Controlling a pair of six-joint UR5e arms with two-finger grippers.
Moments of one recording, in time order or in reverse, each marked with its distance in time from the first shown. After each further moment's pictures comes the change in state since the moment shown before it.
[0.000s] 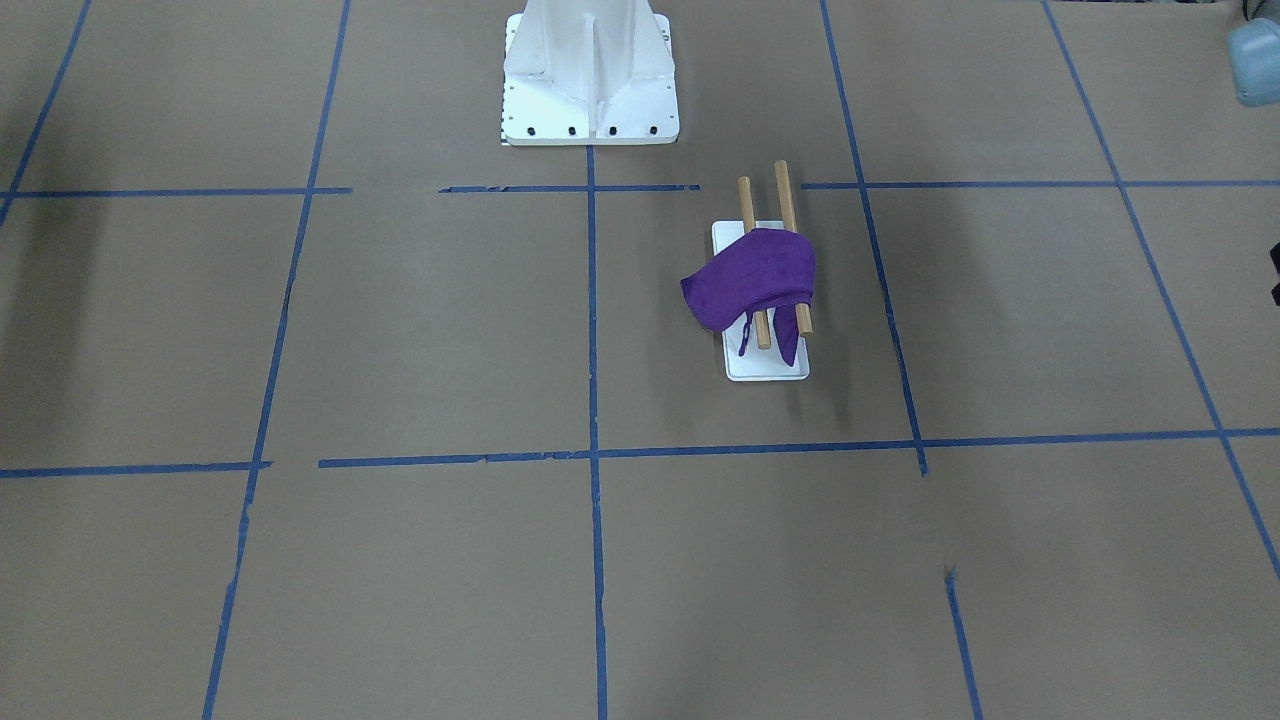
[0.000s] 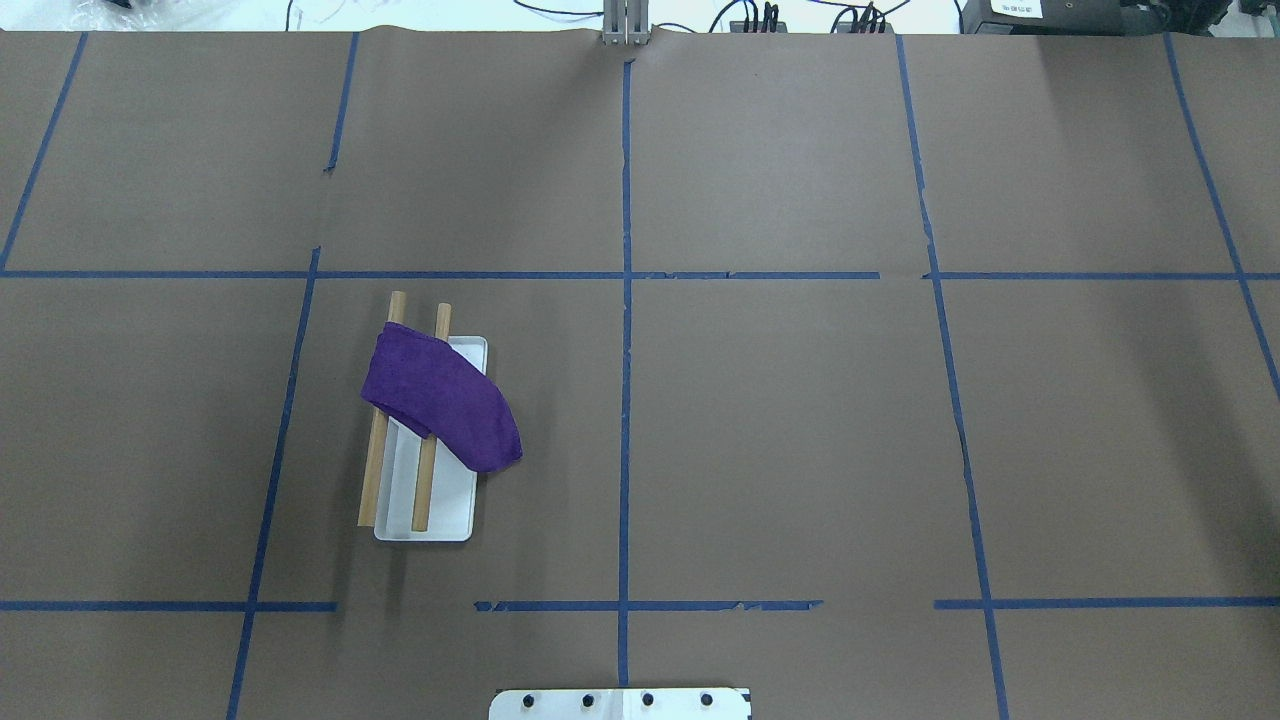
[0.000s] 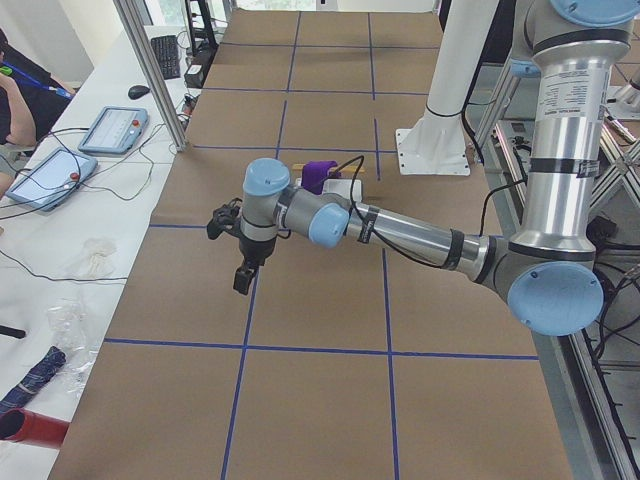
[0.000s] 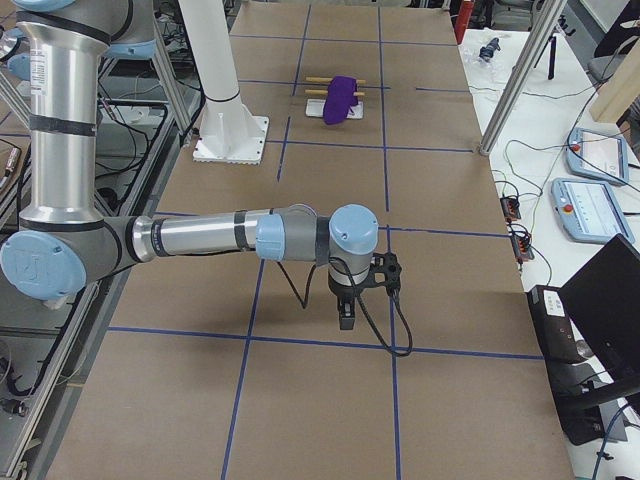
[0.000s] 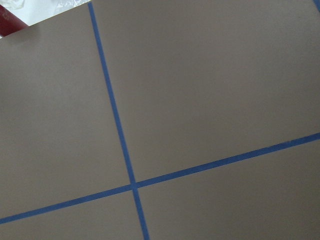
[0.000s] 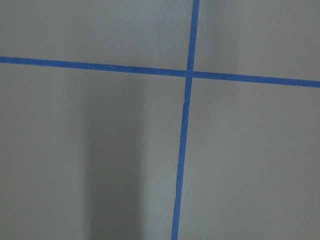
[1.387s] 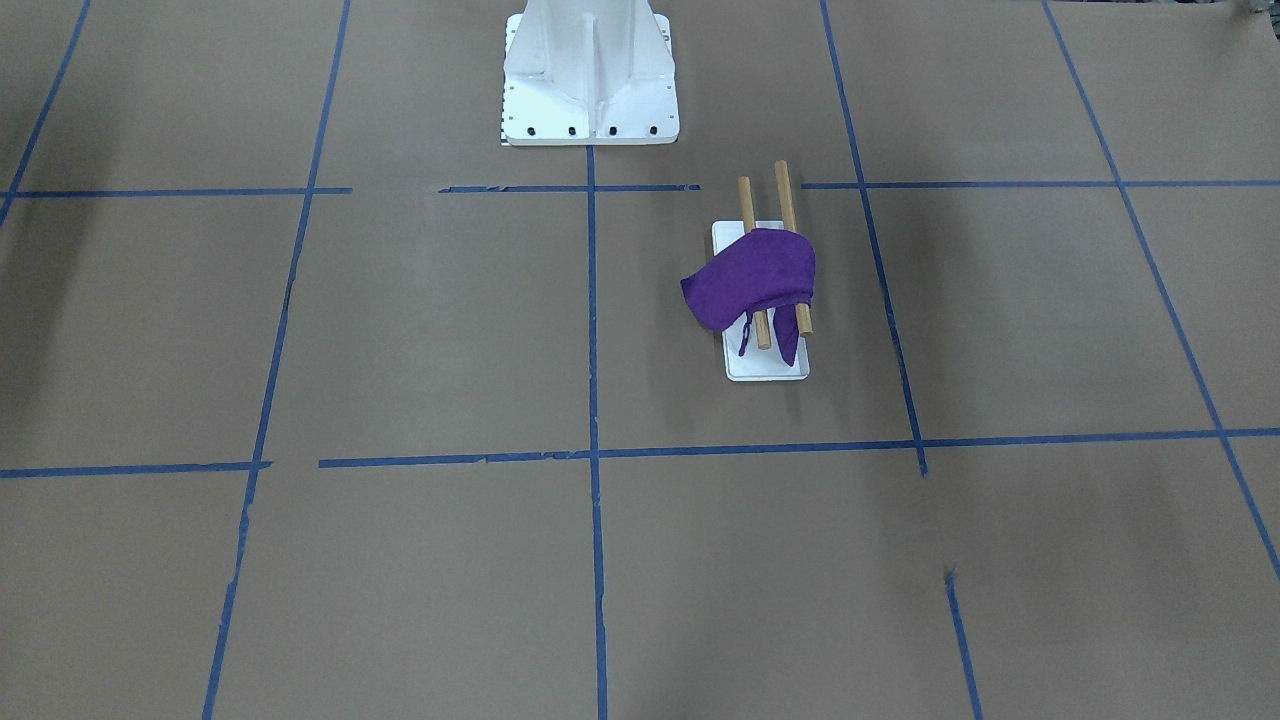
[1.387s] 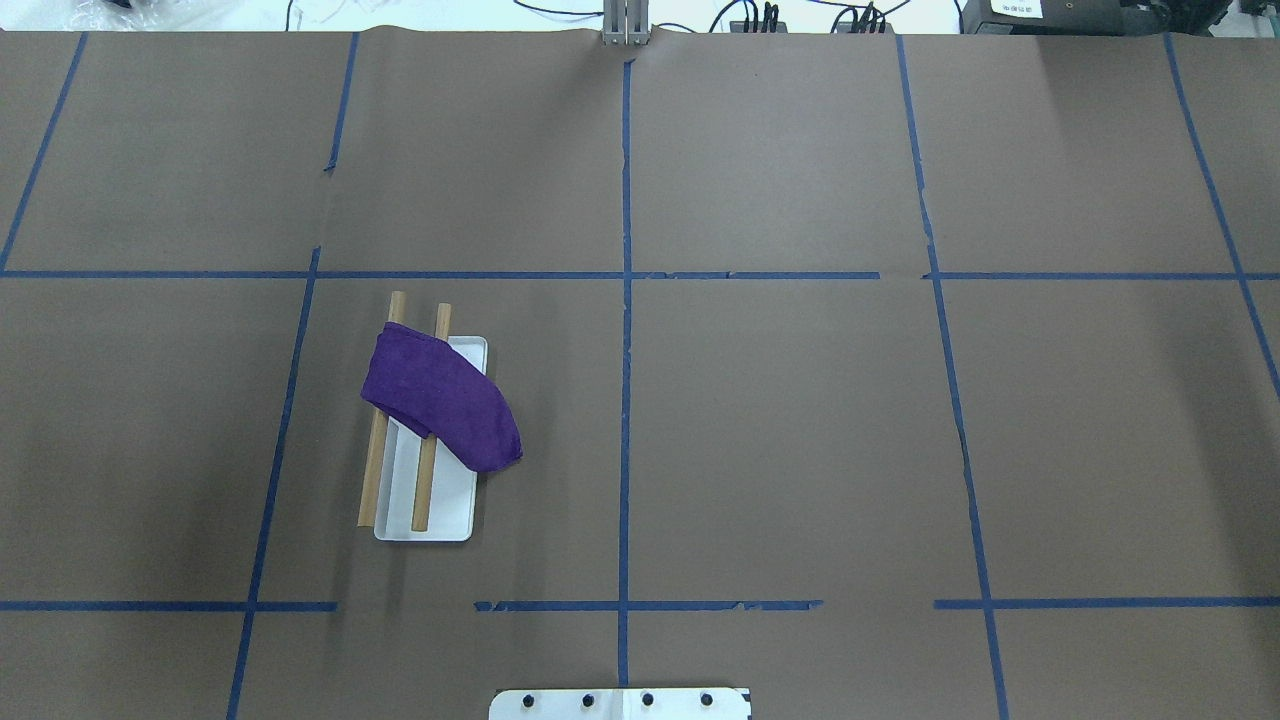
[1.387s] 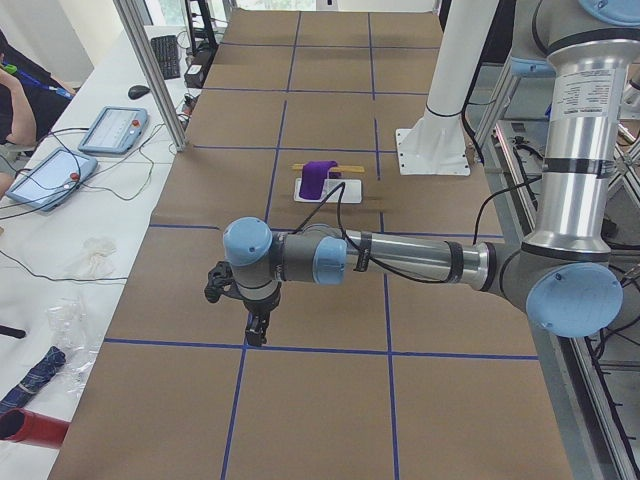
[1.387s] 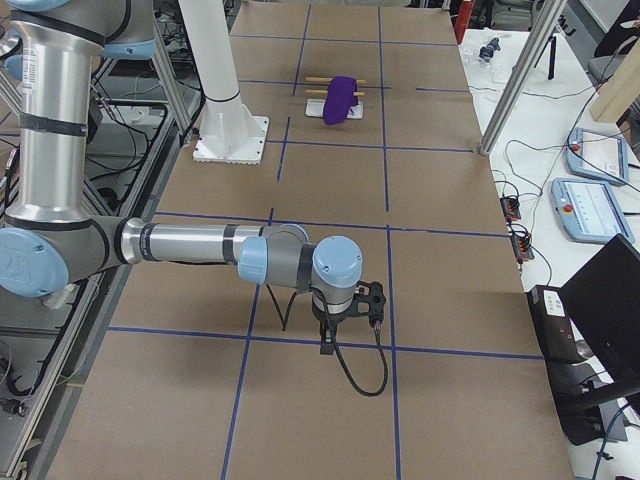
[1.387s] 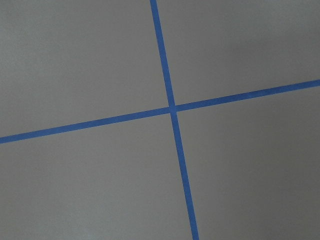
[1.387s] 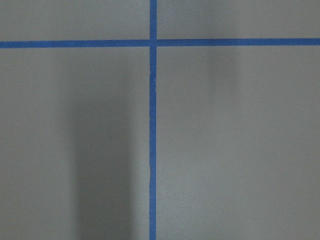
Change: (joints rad) left arm -0.103 -0.007 0.100 0.187 -0.135 0.178; right arm 0.040 -0.047 -0.049 0.025 0.001 -0.004
